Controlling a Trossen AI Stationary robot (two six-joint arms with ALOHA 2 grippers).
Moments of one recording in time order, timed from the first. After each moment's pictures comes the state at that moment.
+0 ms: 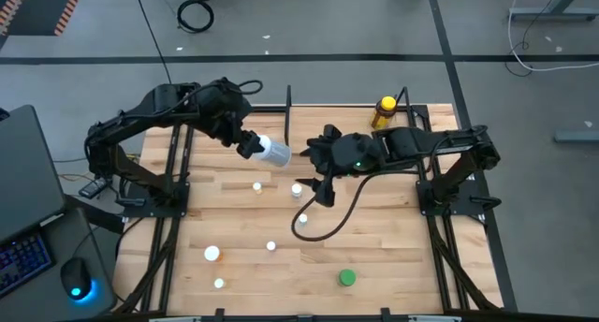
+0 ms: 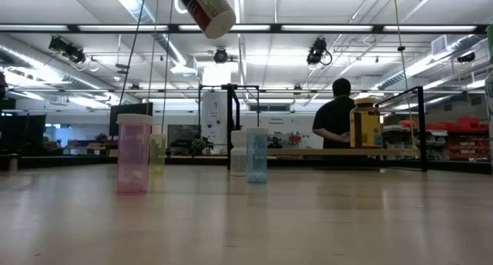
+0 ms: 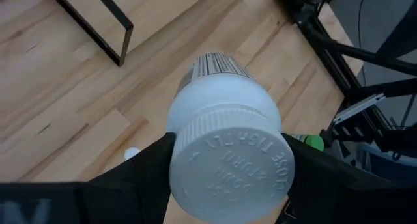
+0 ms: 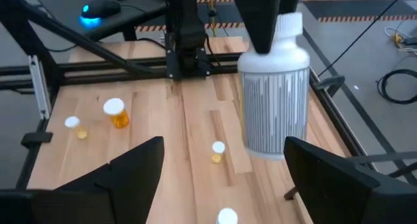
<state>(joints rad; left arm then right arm) 0.22 1.43 1.83 -1.28 0.11 -0.67 0.19 1.64 1.86 -0.80 0.32 0.15</state>
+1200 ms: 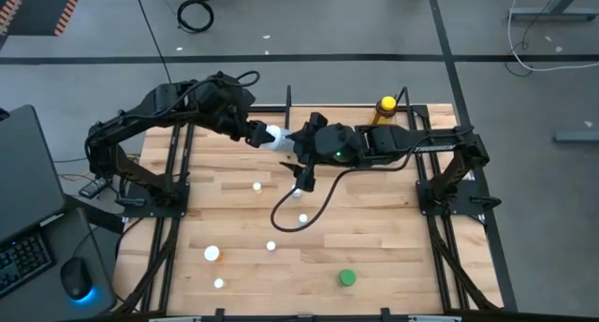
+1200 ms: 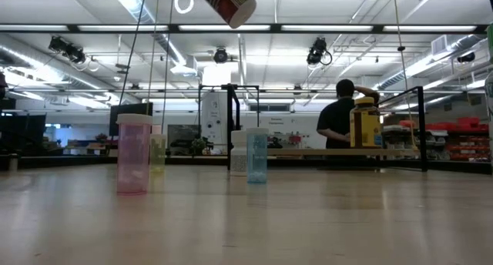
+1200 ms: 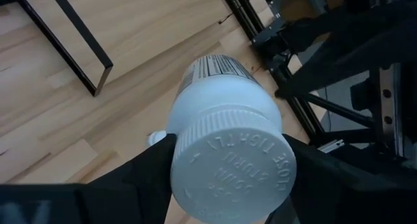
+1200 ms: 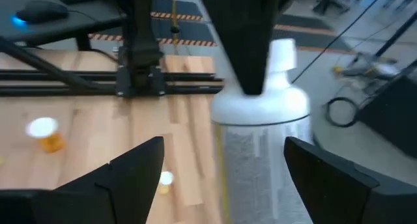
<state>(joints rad) 0.23 1.43 1.83 -1.12 0.07 -0.81 0.11 1.71 1.87 -0.64 0.41 -0.03</state>
